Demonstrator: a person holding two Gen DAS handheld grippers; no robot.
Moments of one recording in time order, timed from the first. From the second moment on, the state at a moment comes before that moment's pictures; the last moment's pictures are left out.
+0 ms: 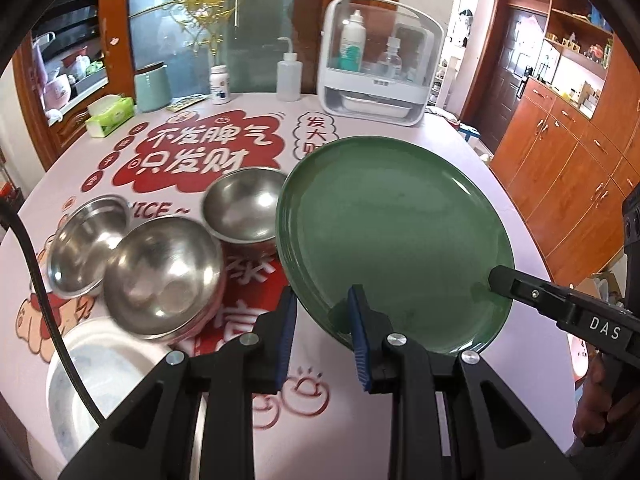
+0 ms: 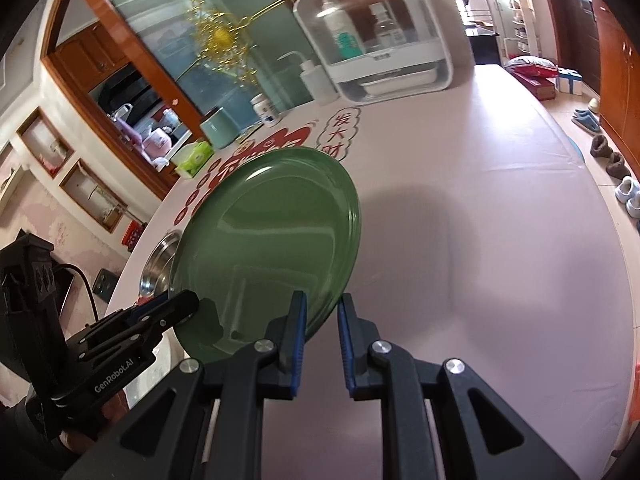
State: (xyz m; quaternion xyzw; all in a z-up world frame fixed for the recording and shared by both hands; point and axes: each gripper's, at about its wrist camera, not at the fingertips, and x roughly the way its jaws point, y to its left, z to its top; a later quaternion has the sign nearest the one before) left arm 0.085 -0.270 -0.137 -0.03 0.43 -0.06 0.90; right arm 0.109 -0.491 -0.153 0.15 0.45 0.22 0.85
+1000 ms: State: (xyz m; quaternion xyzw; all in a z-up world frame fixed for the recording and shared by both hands) left arm -0.024 -0.123 -0.124 -0.04 0.45 -0.04 0.89; right arm 0.017 -0.352 -0.143 0.13 0.48 0.24 0.84
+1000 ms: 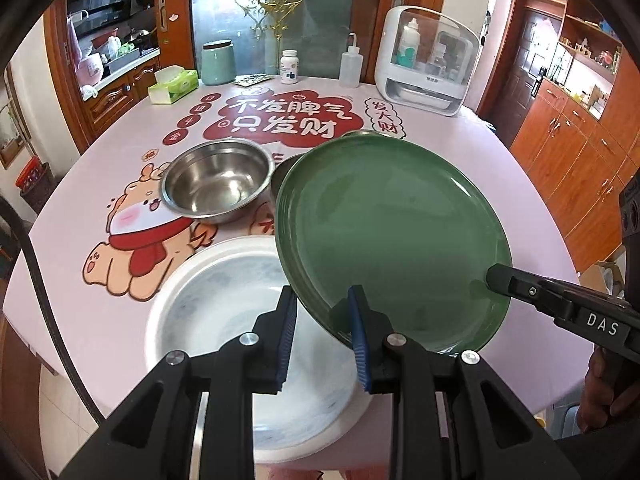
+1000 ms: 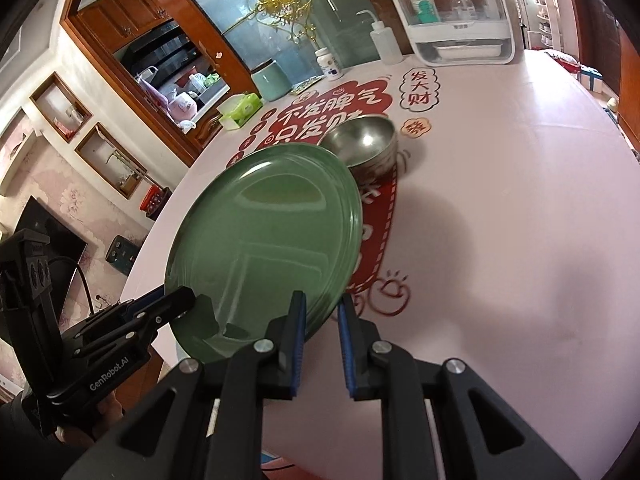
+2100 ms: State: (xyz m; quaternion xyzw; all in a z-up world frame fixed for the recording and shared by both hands) left arm -0.049 -0.024 -0.174 0.00 0.53 -0.09 0.85; right arm -0.038 -0.249 -0.185 0.17 0.54 0.16 0.81
